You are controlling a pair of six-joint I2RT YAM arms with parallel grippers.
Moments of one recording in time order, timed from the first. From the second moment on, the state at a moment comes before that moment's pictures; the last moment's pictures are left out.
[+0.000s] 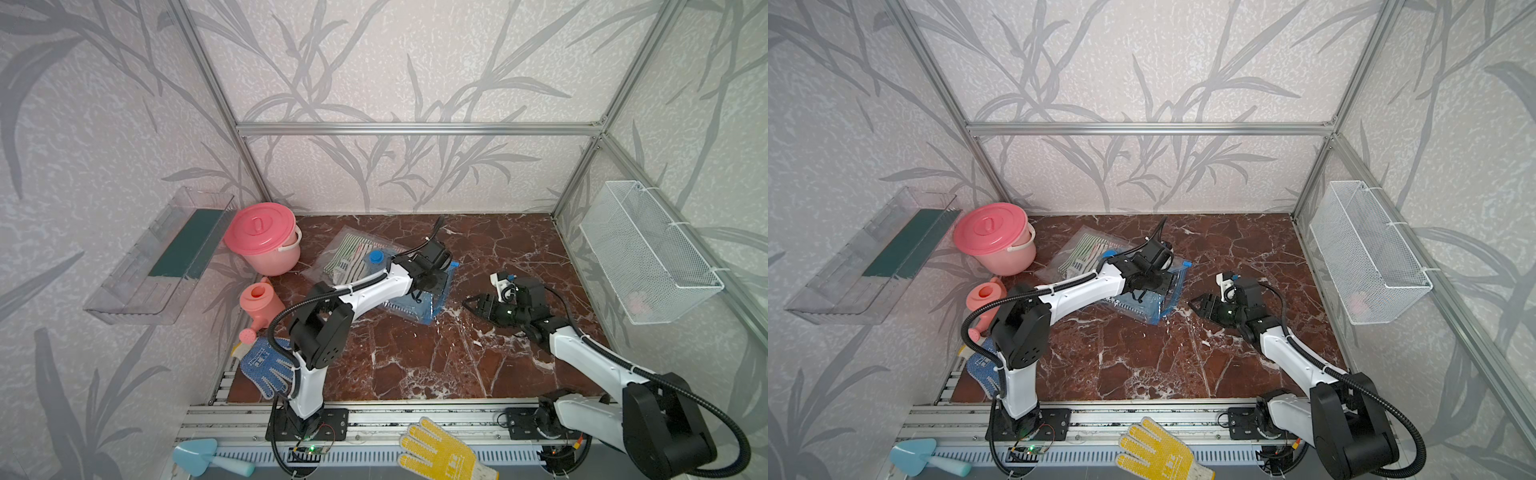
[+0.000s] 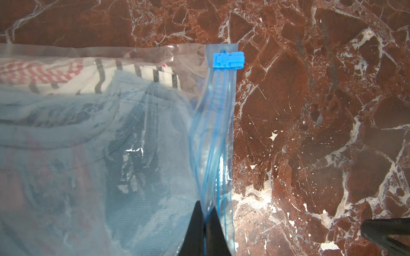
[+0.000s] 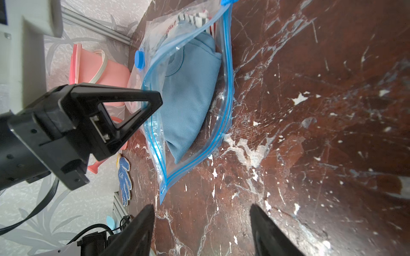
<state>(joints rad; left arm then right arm) -0.78 1.95 1.52 -0.54 -0.09 -0.34 0.25 1.17 0.49 -0.01 -0.58 0.71</state>
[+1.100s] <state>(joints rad) -0.78 1.87 1.41 -0.46 -0.07 -0.40 0.40 1.81 0.53 0.79 -0.54 1.03</state>
